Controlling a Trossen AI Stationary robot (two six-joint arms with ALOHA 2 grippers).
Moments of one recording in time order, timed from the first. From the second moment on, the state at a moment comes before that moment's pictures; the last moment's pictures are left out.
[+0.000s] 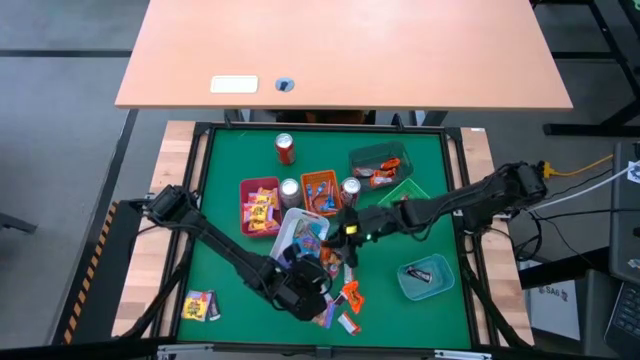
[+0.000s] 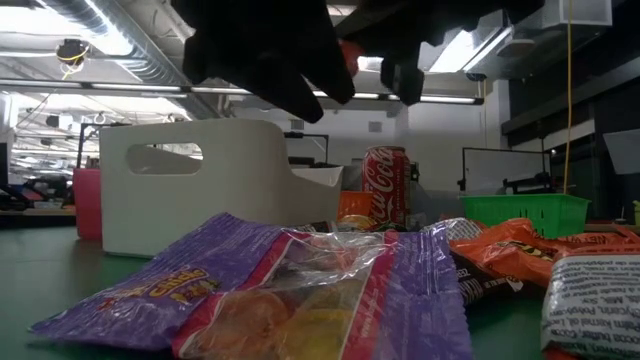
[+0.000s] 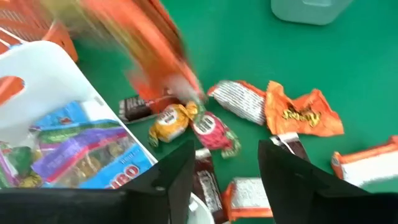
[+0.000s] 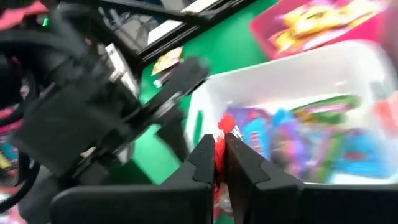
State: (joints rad) left arm -0.56 1.97 1.44 -0.51 -0.64 -0.91; right arm 0.23 1.57 0.98 0.13 -0.03 0.62
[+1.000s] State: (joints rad) left arm -0.65 1.97 1.44 -0.50 -0.46 -0.92; right arm -0.36 1.31 0.98 -0.60 0.39 0.27
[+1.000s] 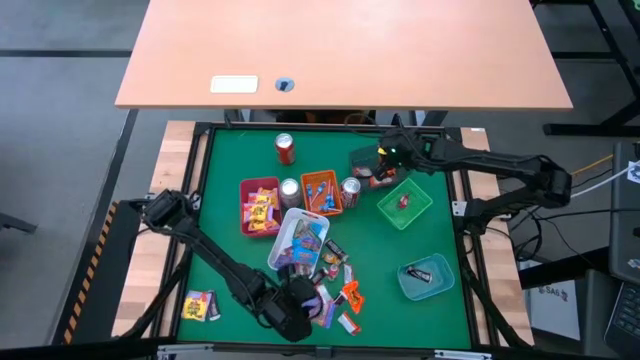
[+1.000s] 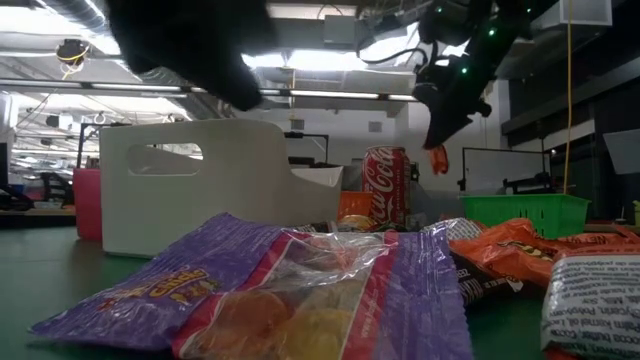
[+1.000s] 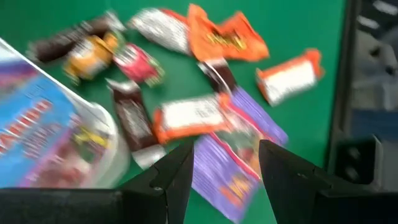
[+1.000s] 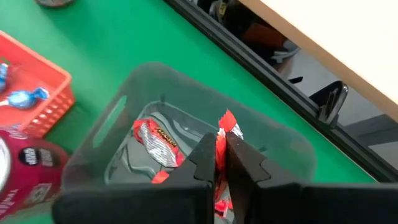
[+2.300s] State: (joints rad) left arm -0.71 2.18 1.45 -0.37 -0.50 -0.80; right arm -0.35 1.34 0.98 -0.68 0.07 0.26
